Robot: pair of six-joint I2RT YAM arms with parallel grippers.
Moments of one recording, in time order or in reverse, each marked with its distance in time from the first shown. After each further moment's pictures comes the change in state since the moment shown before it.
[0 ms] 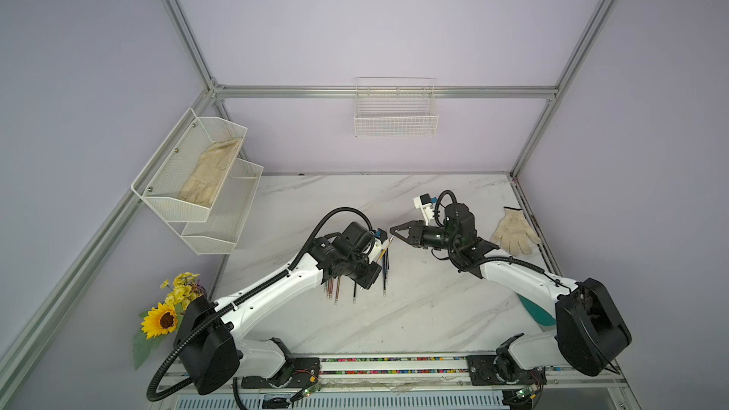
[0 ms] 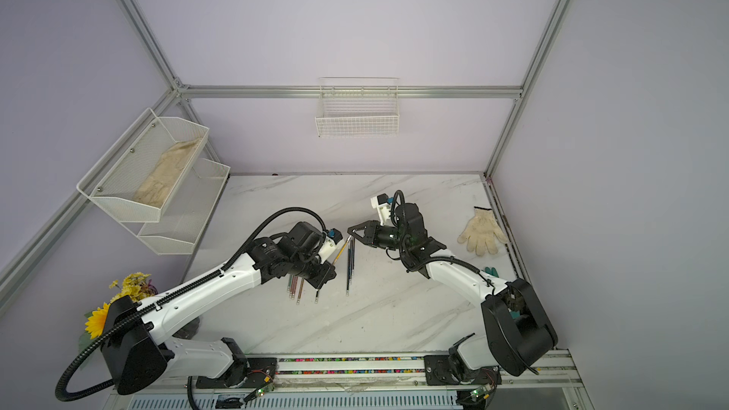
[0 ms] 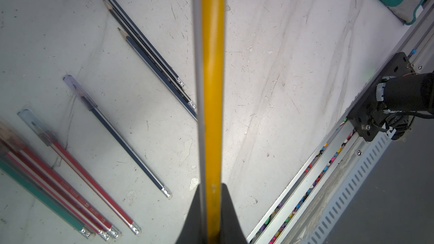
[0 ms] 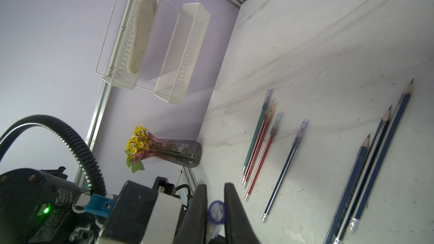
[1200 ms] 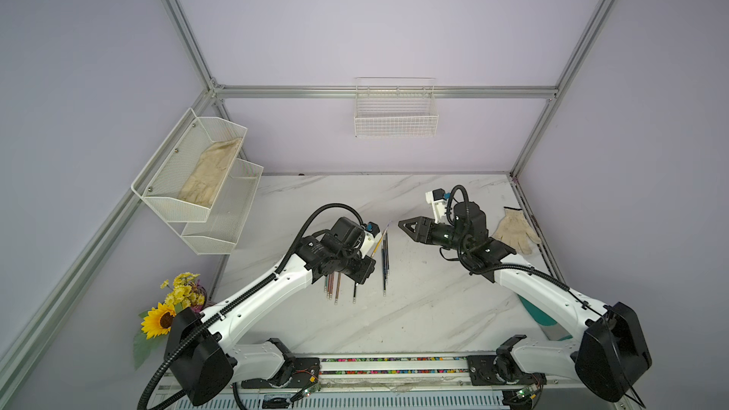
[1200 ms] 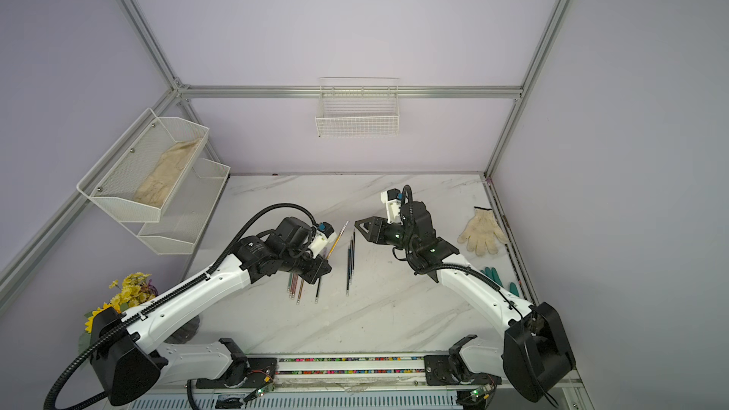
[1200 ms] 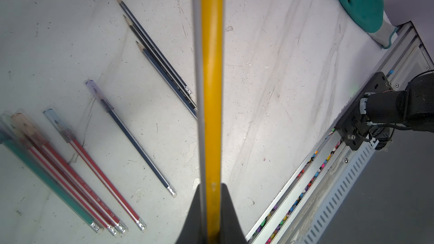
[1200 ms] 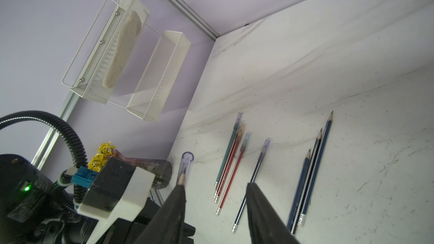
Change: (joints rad) left arm 0.055 -0.056 0.000 -0.003 0.037 -0.002; right arm 0.003 -0.125 0.029 -0.187 0.165 -0.145
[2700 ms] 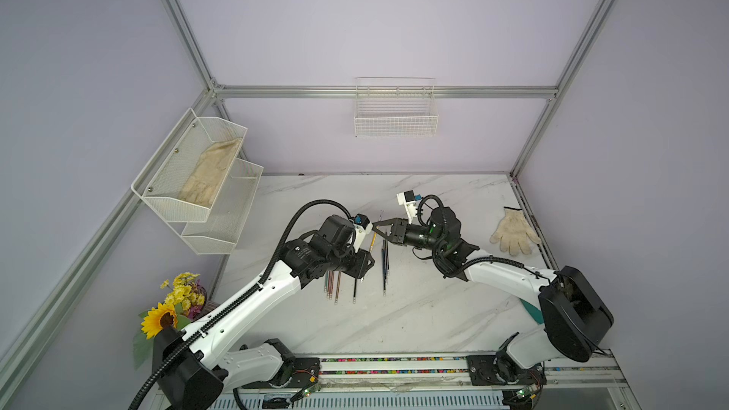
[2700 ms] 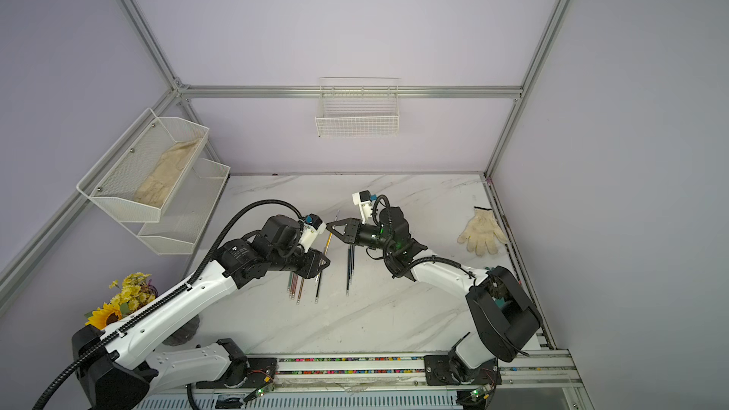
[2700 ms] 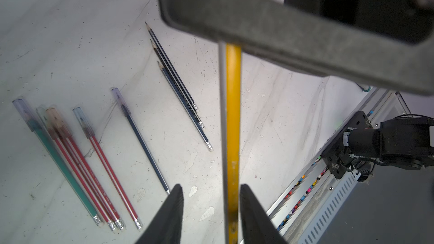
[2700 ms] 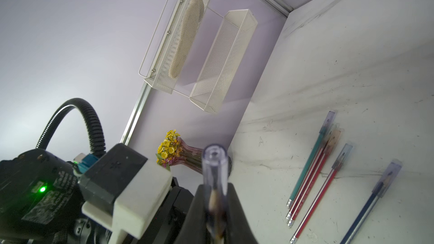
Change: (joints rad) left arm 0.024 -0.097 0.002 0.026 -0.045 -0.117; right arm 0.142 0.225 -0.001 0.510 -0.118 0.305
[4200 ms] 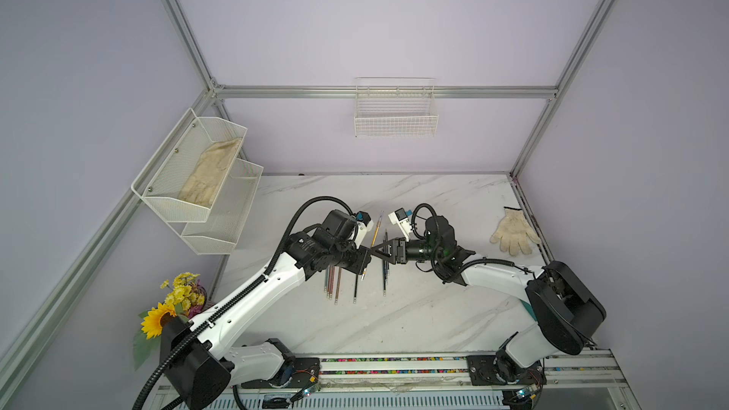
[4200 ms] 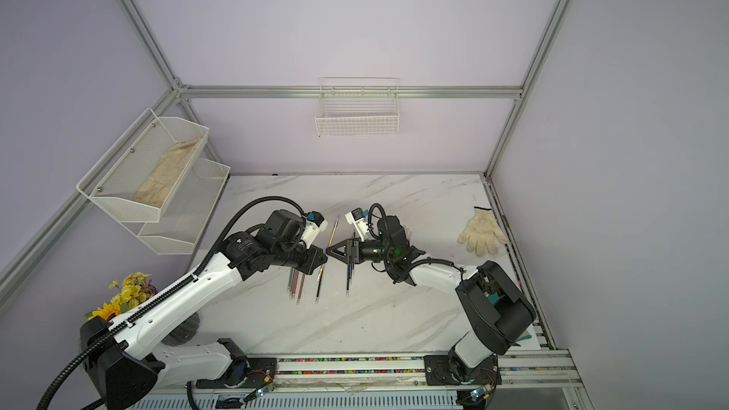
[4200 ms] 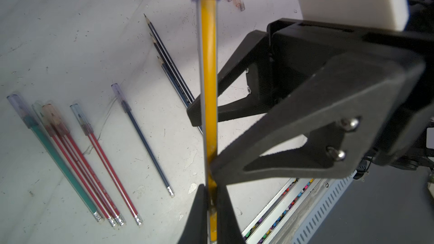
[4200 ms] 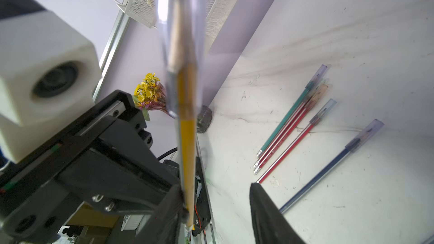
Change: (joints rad) left arm 0.018 0.051 0.056 -0.047 0.033 -0.005; right arm 0.001 0.050 -0.076 -0.052 -0.172 -0.267
